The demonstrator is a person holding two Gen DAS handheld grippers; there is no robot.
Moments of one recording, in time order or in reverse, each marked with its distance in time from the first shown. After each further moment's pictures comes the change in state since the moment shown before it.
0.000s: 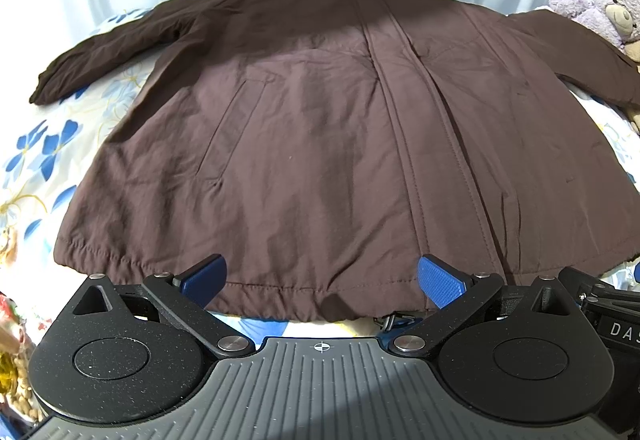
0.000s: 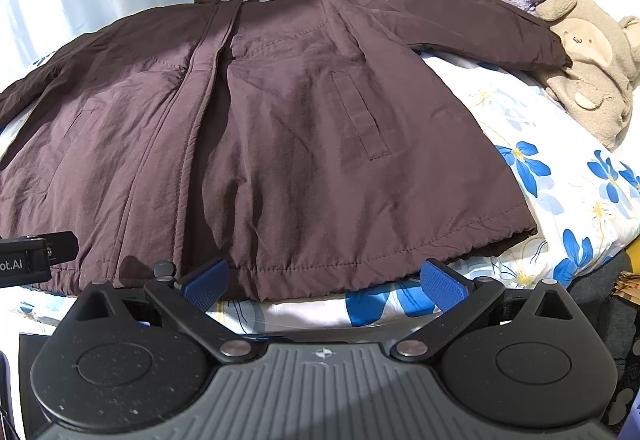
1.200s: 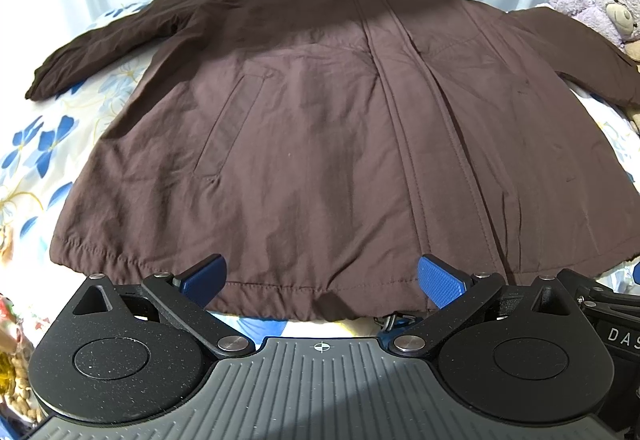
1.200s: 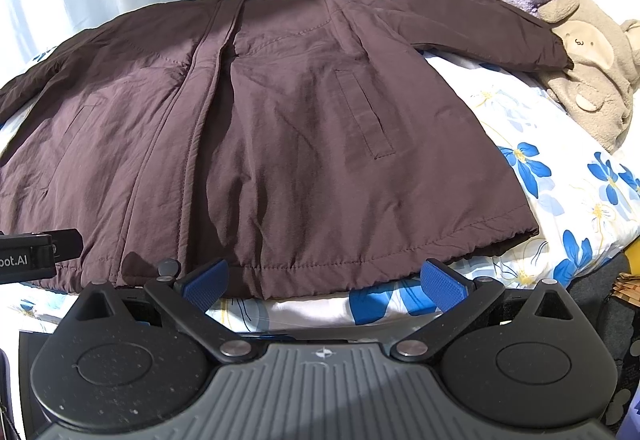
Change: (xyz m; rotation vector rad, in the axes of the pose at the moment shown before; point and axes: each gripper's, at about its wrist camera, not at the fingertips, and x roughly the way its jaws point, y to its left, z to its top) left arm 0.005 0.001 0.001 -0.002 0.017 -0.008; right arm 0.000 0.001 -0.001 -0.007 0.005 0.002
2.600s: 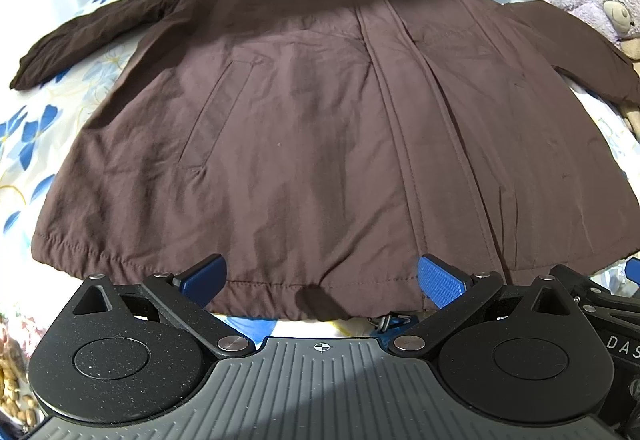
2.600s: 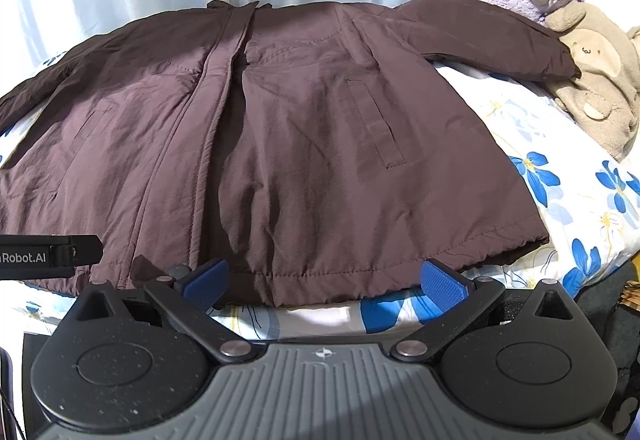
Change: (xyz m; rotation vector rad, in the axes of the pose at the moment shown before) left arm 0.013 0.004 0.005 -0.011 0.043 -0.046; right arm 0.001 0.003 -0.002 -0.006 -0.034 0.024
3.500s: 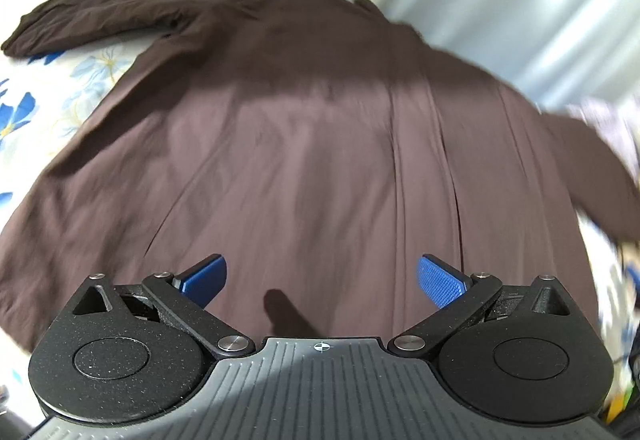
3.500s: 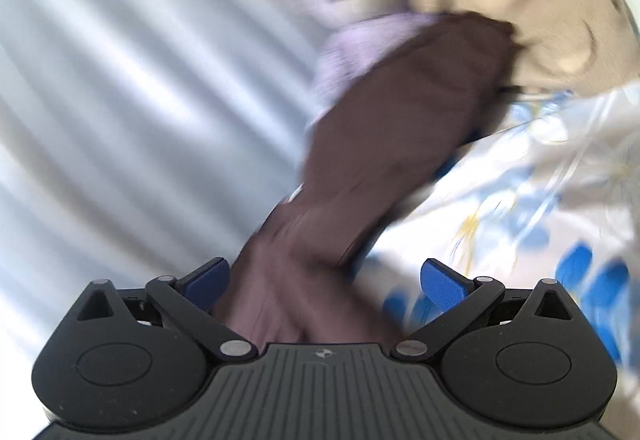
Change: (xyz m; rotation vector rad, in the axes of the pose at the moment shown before) left arm 0.047 0.028 0.096 -0.303 -0.076 -0.080; right arm 0.133 -0.273 0.138 0.920 -0.403 0.326
